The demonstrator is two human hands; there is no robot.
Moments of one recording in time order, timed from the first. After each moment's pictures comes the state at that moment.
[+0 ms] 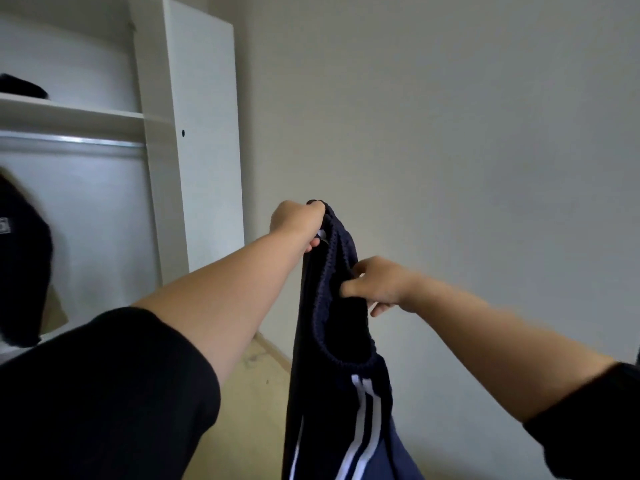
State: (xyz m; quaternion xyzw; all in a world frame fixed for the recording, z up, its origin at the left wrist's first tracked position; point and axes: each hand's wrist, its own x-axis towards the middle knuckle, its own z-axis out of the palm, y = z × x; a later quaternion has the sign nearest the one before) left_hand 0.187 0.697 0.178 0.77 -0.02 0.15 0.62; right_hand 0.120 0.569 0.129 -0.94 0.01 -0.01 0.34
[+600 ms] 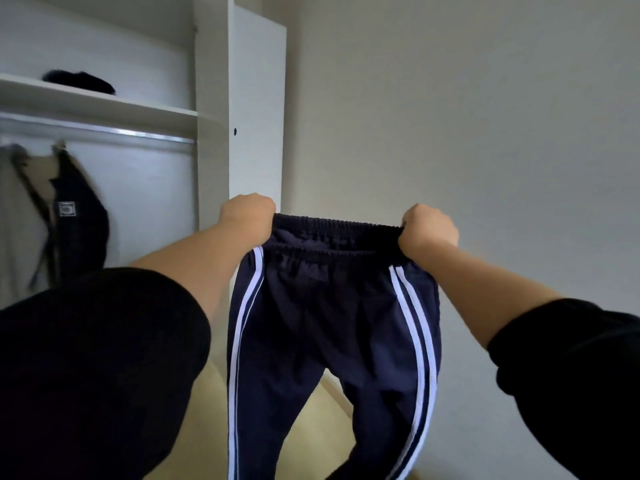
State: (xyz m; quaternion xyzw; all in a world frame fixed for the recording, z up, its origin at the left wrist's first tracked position) left_hand 0.242 0.853 0.182 0.95 -0.04 0.29 -0.03; right_hand 0.197 0.592 0.181 -0.94 0.12 -0.32 0.07
